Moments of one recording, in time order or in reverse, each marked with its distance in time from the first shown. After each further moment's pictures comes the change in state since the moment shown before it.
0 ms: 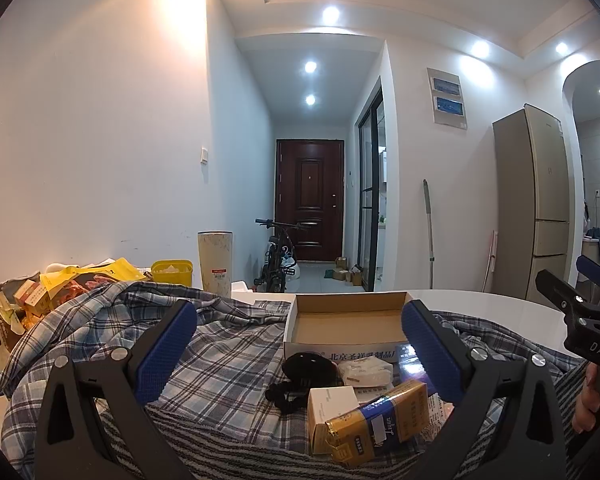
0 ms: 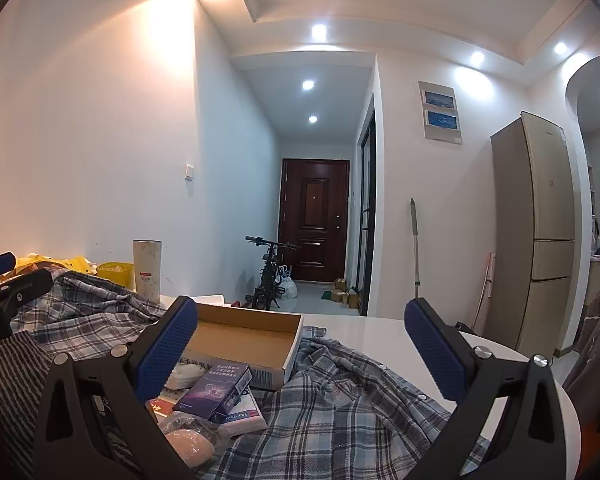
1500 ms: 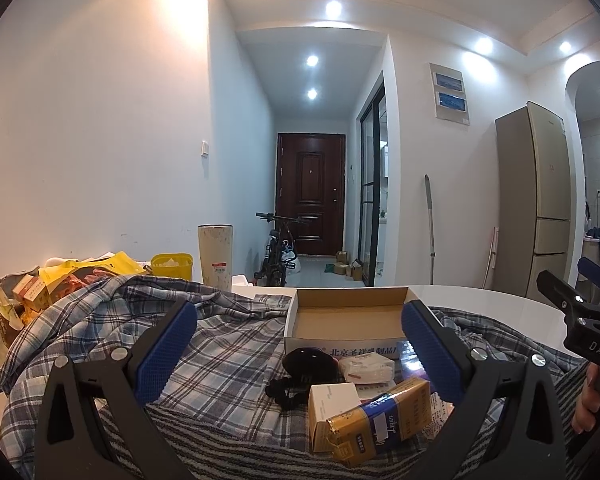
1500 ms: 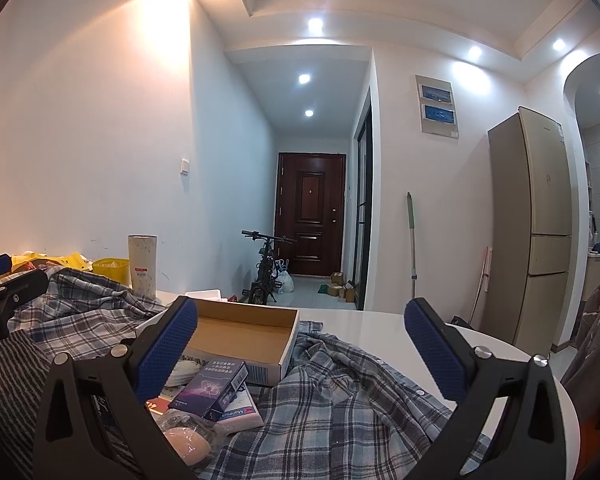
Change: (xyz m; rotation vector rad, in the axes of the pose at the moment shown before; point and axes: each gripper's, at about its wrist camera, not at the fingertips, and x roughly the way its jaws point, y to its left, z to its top) left arm 0.004 0.001 0.001 -0.005 0.027 0.002; right arm 0.005 -0.001 -0.004 0.006 0.023 -0.014
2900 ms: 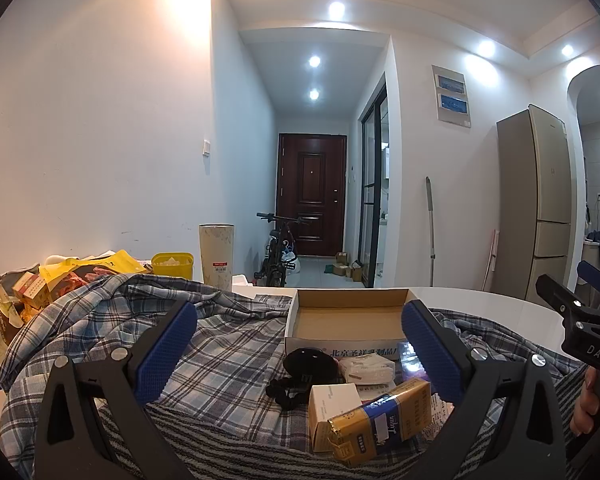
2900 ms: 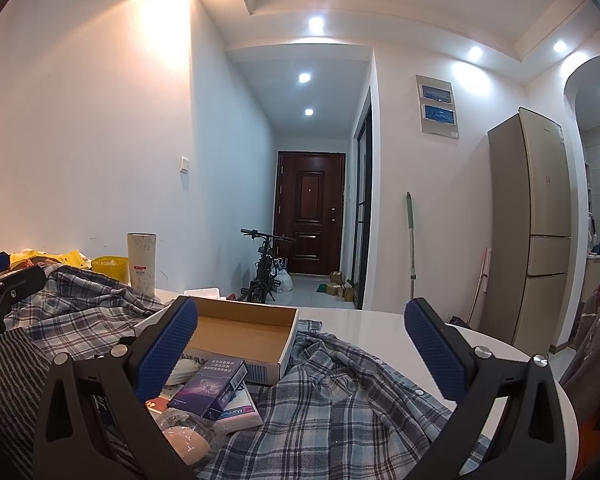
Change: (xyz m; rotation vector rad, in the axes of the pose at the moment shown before) left arm 0.003 0.002 -0.001 -0.007 0.000 0.003; right arm 0.000 0.001 0.001 -0.005 0.003 -0.004
